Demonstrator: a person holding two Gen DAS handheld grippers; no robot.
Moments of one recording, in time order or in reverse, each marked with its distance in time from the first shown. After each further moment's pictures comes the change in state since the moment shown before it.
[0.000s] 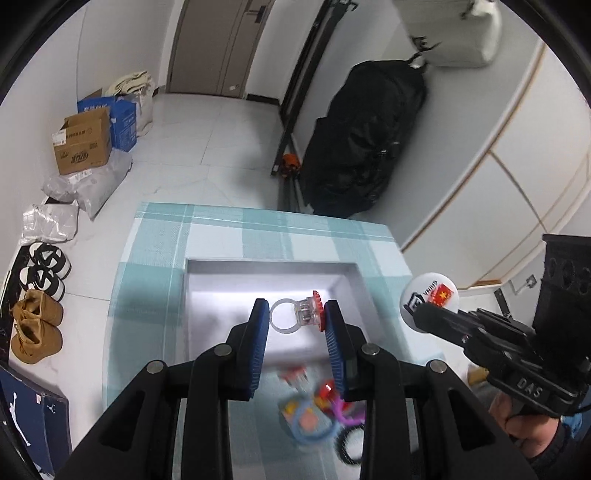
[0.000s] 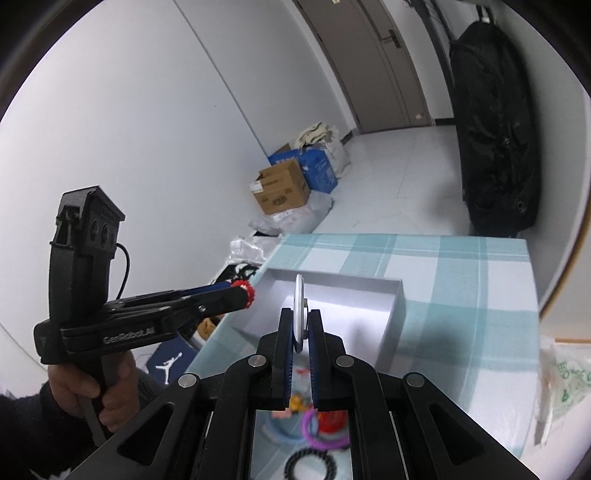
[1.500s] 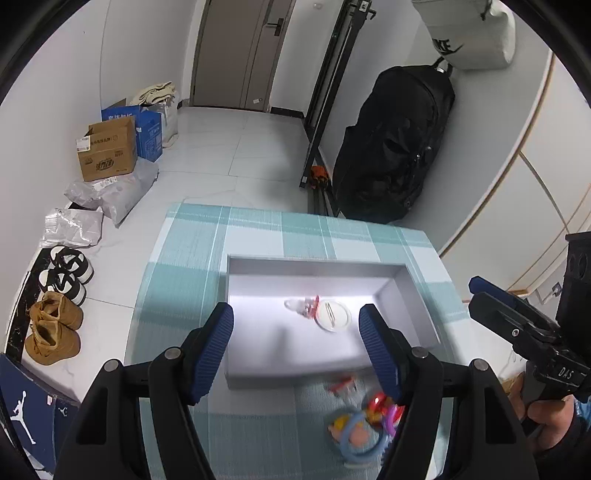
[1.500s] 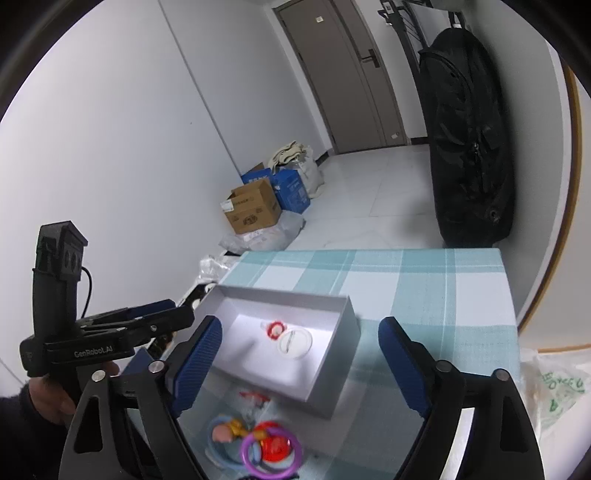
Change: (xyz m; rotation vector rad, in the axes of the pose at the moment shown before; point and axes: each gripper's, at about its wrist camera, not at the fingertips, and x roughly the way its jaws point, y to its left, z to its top) left arm 0.000 0.016 -0.019 0.012 -0.080 0.111; right arm 0.011 -0.034 -0.010 -0.008 -0.101 -0.110
